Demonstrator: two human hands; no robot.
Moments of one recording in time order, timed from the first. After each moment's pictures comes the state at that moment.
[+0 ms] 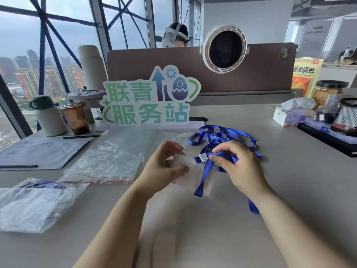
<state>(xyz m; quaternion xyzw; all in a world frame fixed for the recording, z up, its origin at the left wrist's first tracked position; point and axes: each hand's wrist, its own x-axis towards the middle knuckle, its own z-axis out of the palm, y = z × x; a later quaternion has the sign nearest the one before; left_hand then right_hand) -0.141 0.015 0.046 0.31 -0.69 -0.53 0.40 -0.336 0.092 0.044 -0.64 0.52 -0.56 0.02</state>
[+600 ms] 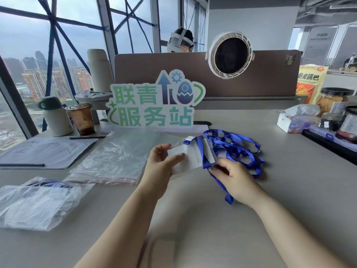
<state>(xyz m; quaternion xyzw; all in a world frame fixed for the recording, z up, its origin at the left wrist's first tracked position) -0.150 0.004 0.039 0.30 -0.46 -0.64 0.54 -0.329 0.085 0.030 -0.63 0.60 -0.44 0.21</state>
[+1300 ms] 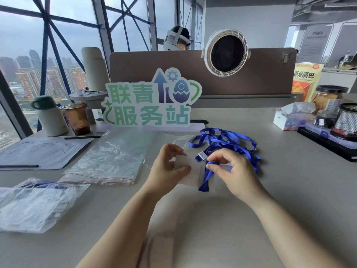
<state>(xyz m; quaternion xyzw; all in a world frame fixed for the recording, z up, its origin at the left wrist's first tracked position) -0.155 0.018 0.036 0.34 -0.68 -0.48 0.45 -0.329 0.090 0.037 -0.65 0.53 -0.53 0.07</state>
